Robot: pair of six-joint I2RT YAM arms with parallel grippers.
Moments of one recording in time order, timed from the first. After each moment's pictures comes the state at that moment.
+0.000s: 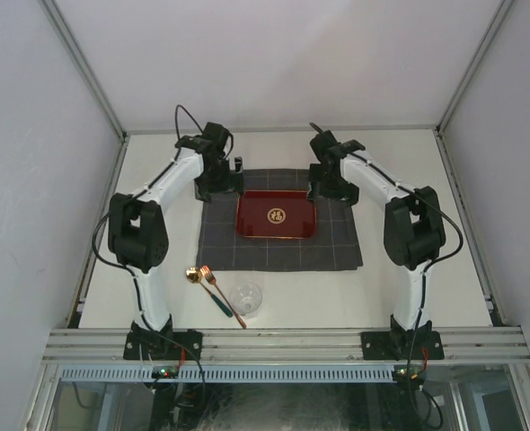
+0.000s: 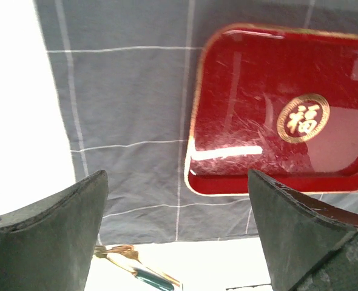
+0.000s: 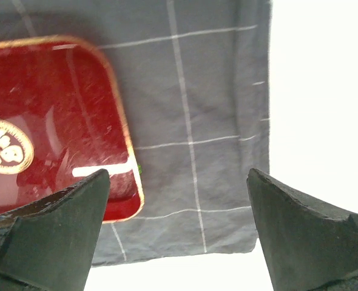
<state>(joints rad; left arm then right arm) -0.37 1.96 1.71 -0.96 -0.01 -0.45 0.44 2.01 1.69 -1.01 0.21 0.54</state>
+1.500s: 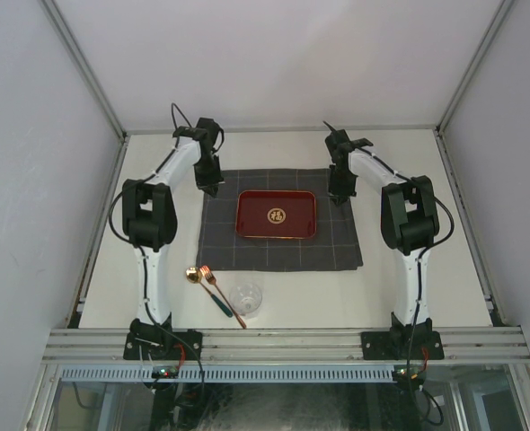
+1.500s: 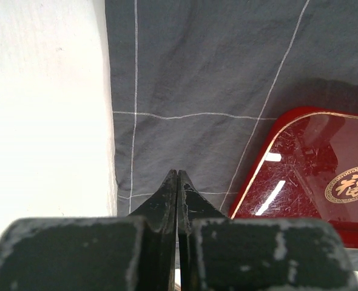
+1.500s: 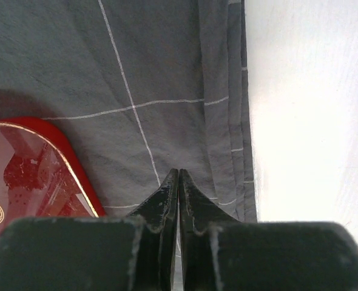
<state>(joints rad) -0.23 2.23 1.98 -1.10 -0.04 -0.40 0.28 2.16 1.75 -0.96 0.11 0.47</state>
